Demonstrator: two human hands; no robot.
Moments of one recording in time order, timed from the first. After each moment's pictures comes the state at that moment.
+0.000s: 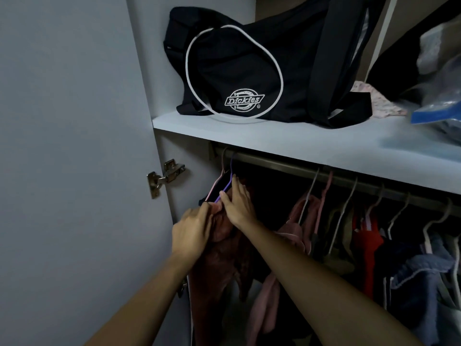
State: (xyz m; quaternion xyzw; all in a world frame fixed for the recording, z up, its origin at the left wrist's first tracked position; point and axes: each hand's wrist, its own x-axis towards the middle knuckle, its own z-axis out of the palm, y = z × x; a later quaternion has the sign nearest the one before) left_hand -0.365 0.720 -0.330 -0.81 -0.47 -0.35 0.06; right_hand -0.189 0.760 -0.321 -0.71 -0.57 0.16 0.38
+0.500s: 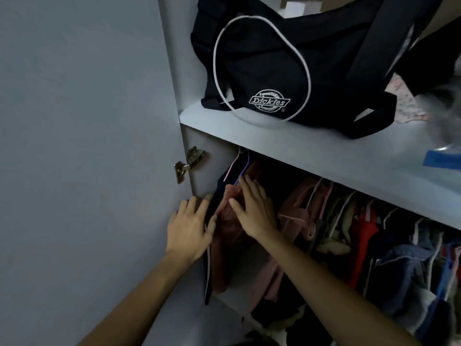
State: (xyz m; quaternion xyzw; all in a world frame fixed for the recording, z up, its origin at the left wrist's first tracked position) left_hand -0.432 0.652 -0.276 -0.83 -0.52 -0.20 0.01; right_hand -0.220 0.649 -0.279 -0.72 -0.65 0.08 0.23
